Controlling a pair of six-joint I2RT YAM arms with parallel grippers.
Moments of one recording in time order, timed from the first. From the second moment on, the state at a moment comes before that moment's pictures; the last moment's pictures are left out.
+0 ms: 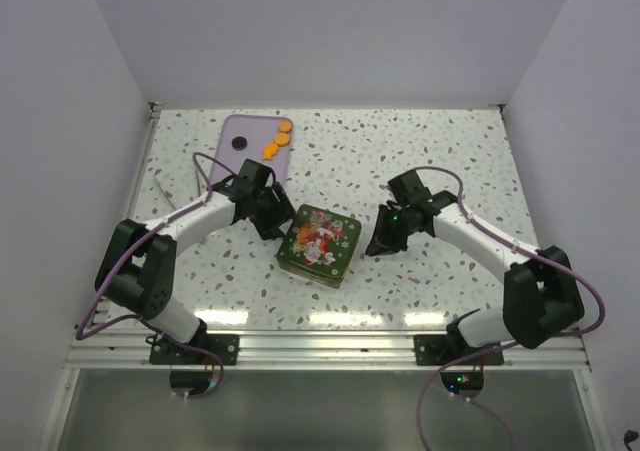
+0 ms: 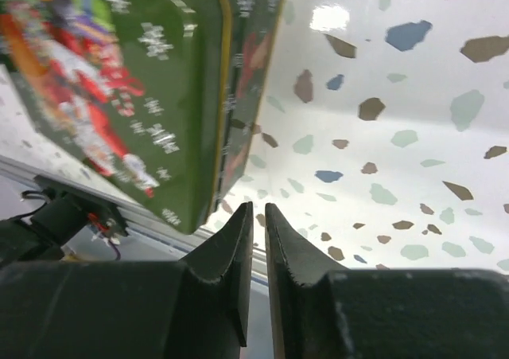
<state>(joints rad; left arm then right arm) -0.43 1.58 0.97 -0.44 0.21 -1.01 0.47 1.43 0.92 -0.69 -0.29 0.74</state>
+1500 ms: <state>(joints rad) -0.43 1.58 1.04 -0.52 0.14 -0.92 0.50 1.44 0.64 -0.03 -0.61 1.02</state>
